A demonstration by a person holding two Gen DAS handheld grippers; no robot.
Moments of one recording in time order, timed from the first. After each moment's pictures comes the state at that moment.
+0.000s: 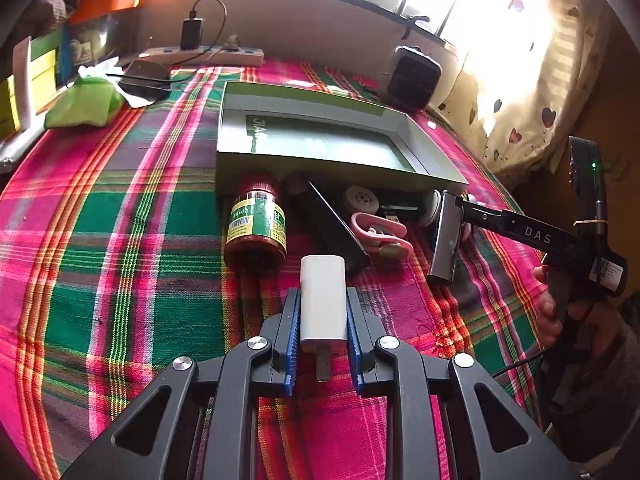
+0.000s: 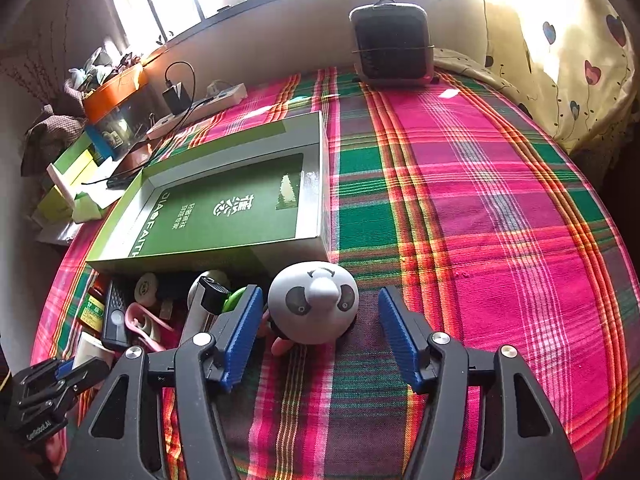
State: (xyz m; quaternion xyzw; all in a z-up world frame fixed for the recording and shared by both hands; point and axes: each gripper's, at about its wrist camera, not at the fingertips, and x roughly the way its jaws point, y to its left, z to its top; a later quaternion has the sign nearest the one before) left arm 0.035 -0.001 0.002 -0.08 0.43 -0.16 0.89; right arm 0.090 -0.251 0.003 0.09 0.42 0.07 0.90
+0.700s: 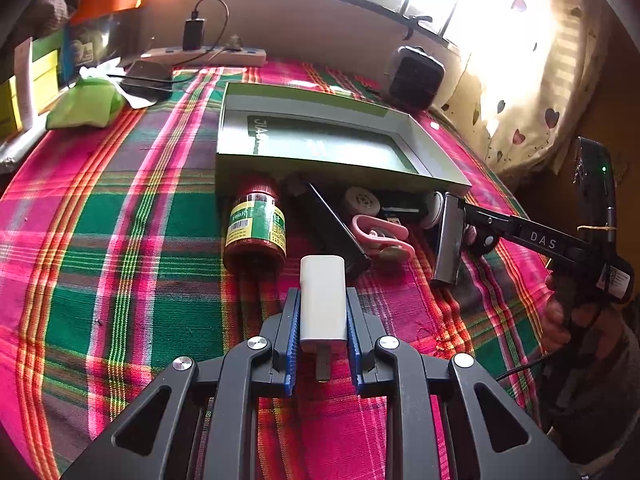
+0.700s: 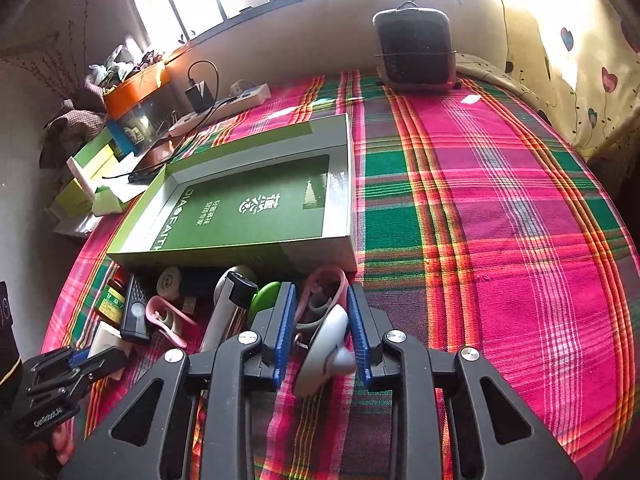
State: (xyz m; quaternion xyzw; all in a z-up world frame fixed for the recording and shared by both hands) left arm 0.039 0.001 0.002 -0.08 0.43 -0.16 0.88; right arm 0.085 -0.245 0.006 0.09 0.41 0.11 0.90
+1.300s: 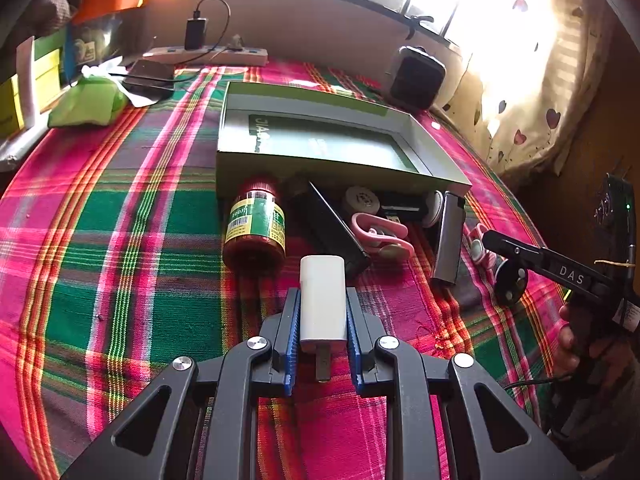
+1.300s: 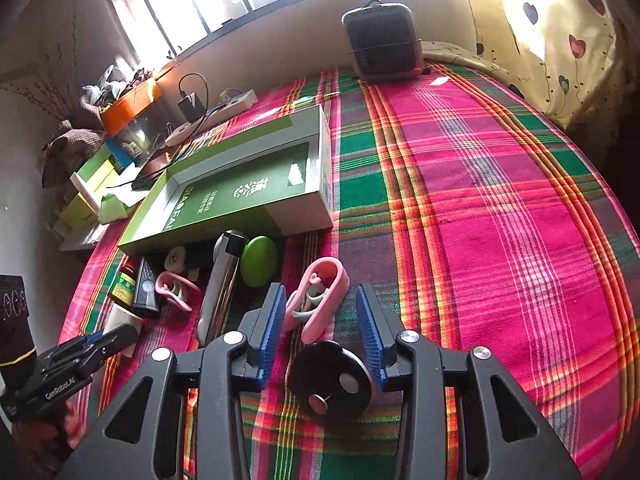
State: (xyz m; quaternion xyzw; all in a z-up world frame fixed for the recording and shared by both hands) left arm 0.039 0.005 0.001 -0.08 0.43 -0.16 0.89; right arm 0.047 -0.265 0.005 0.13 0.41 0.09 0.90
